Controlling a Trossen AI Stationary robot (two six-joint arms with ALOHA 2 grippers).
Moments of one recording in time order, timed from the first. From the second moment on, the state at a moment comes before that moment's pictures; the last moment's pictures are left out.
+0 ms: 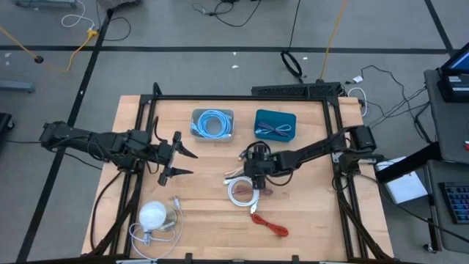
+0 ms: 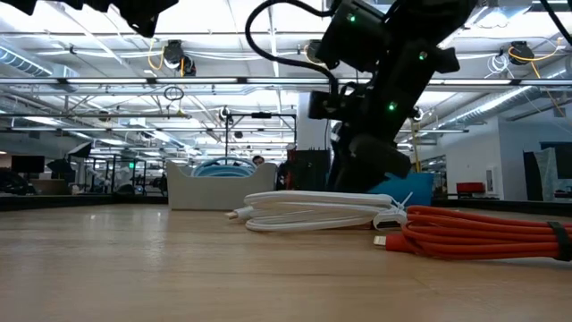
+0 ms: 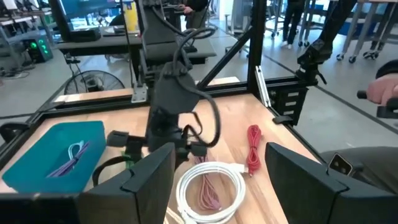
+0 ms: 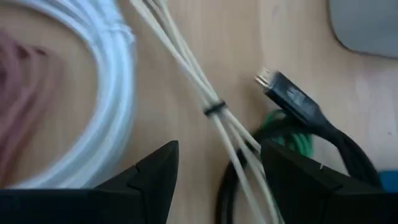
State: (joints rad) left arm -0.15 0.71 0.55 0.01 0.08 0.05; right arm 0.13 1.82 1.02 -0.25 0.34 0.01
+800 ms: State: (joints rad) left arm -0.15 0.71 0.55 0.03 0.09 0.05; right arm 0.10 1.81 1.02 -0.13 0.34 0.01
